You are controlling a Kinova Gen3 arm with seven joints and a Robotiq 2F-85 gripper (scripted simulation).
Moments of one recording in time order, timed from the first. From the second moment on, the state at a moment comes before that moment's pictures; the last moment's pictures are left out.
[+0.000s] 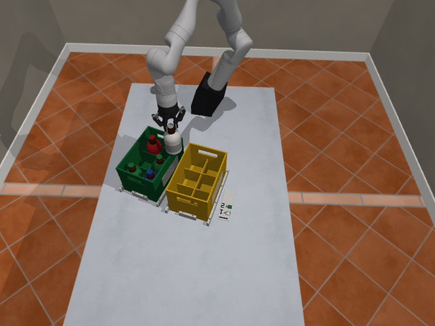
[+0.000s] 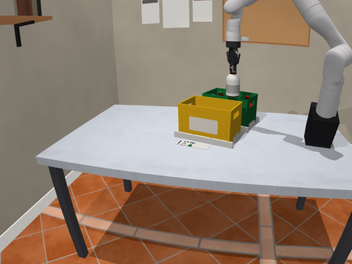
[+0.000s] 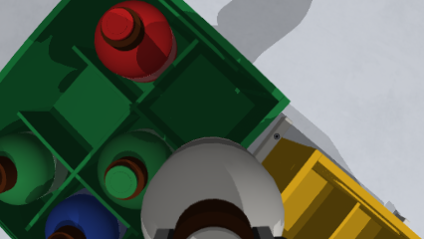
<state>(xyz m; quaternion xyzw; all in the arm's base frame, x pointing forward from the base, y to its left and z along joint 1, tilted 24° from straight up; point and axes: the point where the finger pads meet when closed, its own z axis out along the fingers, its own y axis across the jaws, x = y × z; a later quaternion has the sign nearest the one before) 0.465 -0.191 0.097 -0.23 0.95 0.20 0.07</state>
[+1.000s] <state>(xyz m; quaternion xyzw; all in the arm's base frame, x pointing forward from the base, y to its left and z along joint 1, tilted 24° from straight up) 0.463 -0.140 0.120 -0.23 0.95 0.20 0.07</state>
